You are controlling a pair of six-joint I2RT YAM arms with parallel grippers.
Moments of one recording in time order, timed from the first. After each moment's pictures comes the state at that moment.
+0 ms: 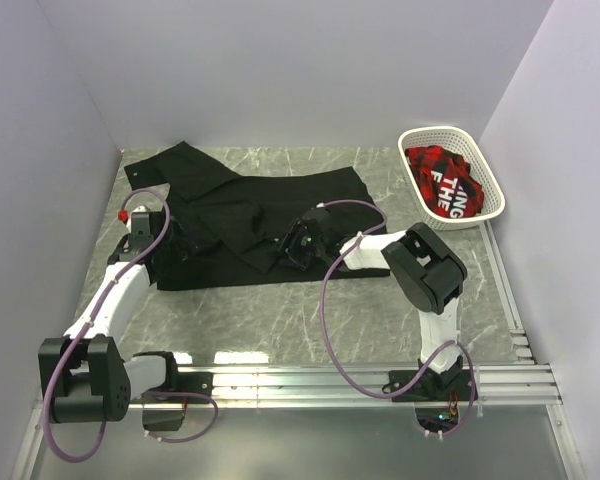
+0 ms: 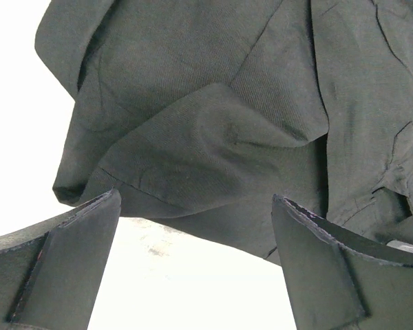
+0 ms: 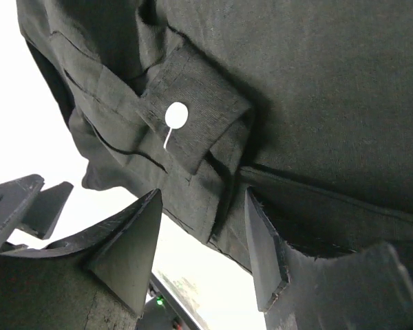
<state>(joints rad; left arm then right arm) 0.03 1.16 0.73 -0.44 -0.11 -0.63 0.67 1.98 1.06 0.24 -0.24 1.19</state>
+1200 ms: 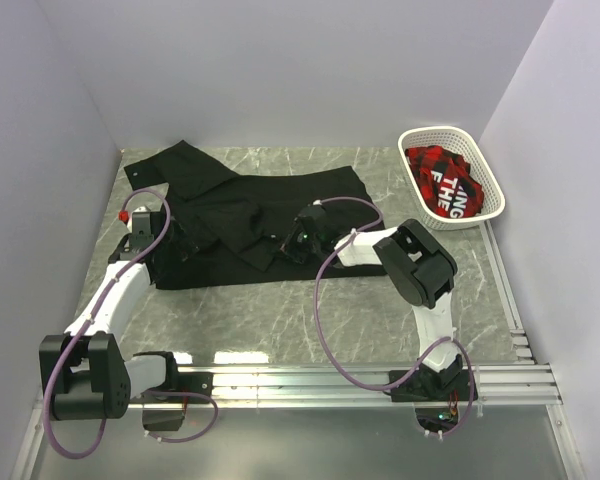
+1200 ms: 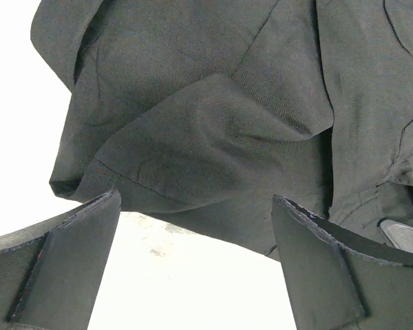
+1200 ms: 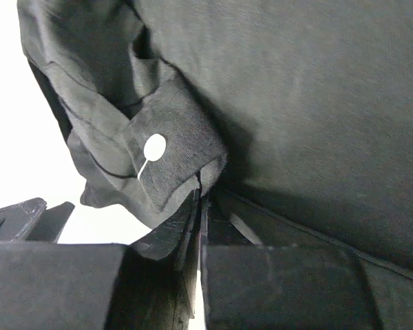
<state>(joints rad) 0.03 1.18 0.73 -0.44 -0.11 -0.63 0.67 2.06 1.12 0.28 -0.22 1.19</state>
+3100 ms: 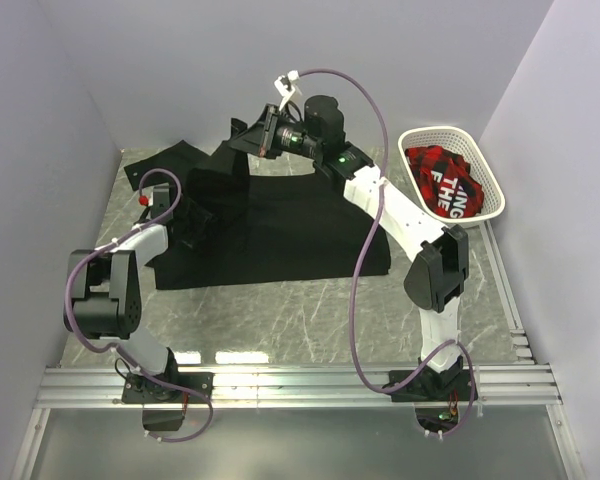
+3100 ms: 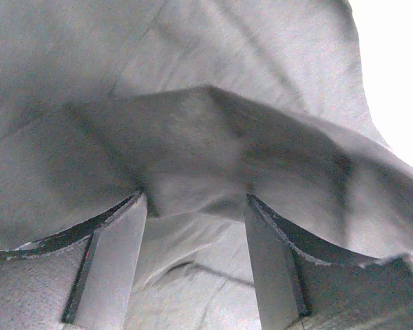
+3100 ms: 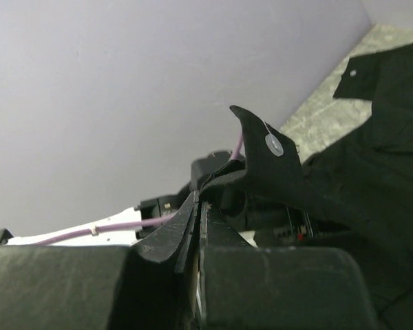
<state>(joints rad) -0.02 1.63 0.92 -0.09 0.08 -0.99 0.64 1.98 2.00 -0.01 -0.53 0.78</state>
